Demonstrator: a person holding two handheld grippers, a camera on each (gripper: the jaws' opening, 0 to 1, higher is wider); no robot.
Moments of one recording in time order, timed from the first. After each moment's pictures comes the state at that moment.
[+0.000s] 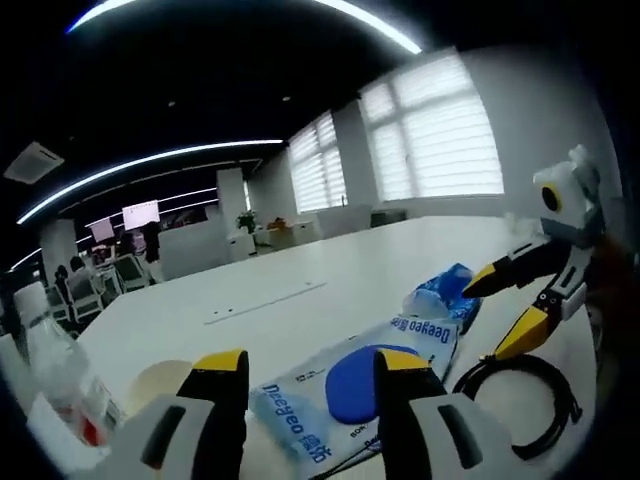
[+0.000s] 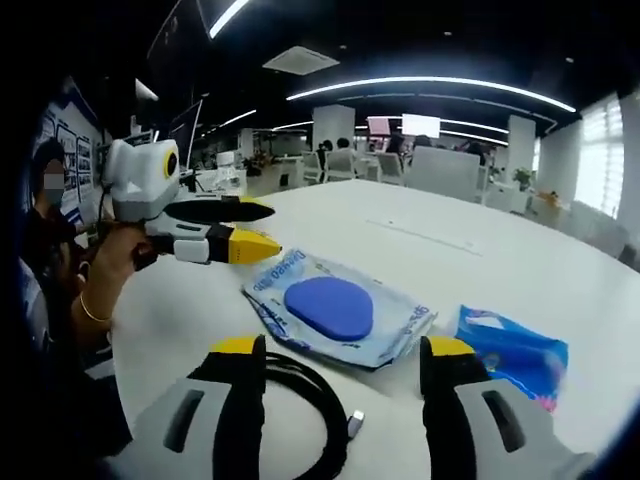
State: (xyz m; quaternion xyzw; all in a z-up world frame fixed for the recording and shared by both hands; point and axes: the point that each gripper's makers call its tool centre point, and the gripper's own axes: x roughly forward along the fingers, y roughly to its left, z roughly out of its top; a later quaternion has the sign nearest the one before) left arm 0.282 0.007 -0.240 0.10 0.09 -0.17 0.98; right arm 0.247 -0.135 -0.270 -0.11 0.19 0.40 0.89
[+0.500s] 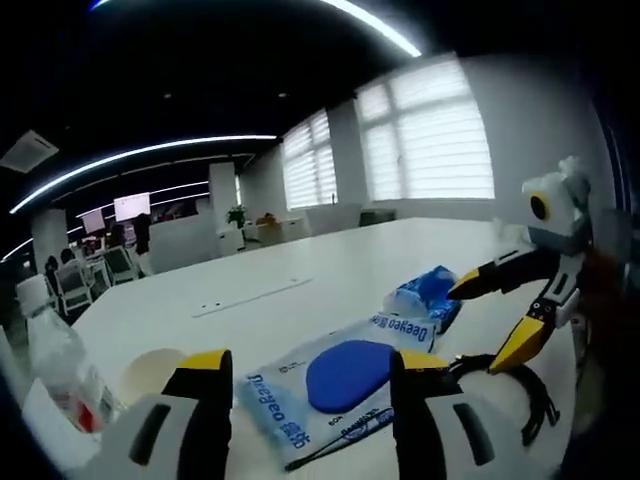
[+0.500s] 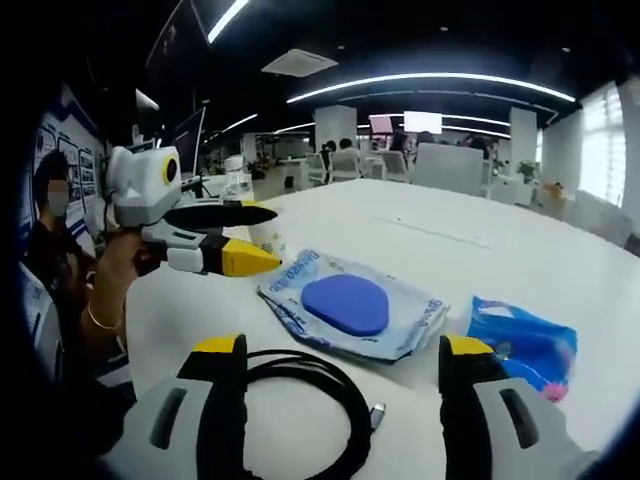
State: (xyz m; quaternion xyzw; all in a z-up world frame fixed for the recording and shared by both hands) left arm 0.264 -0.002 -0.241 0.08 0.10 -0.20 0.97; right arm 0.234 -0.132 -0.269 -0.09 0.20 0.41 0.89
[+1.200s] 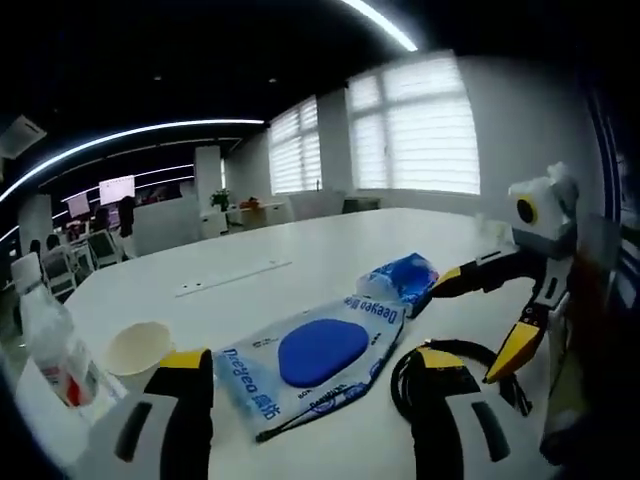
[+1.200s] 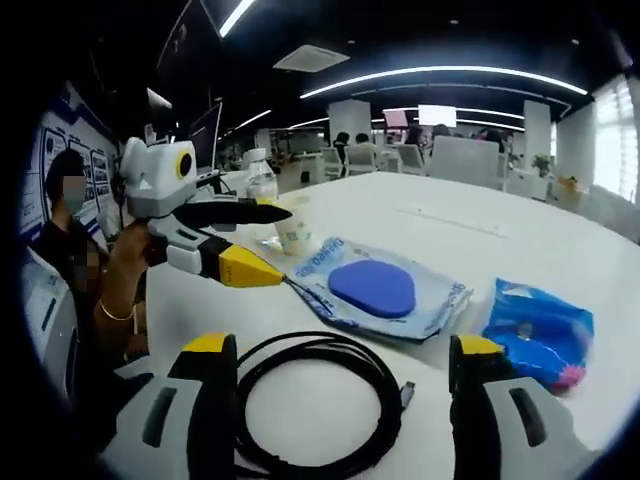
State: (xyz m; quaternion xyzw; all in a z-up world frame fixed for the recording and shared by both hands) left arm 0.240 -0.011 -0.253 0.07 0.14 -0.23 0.96; right arm 0.208 -0.128 -0.277 -0.08 0.21 0.44 0.87
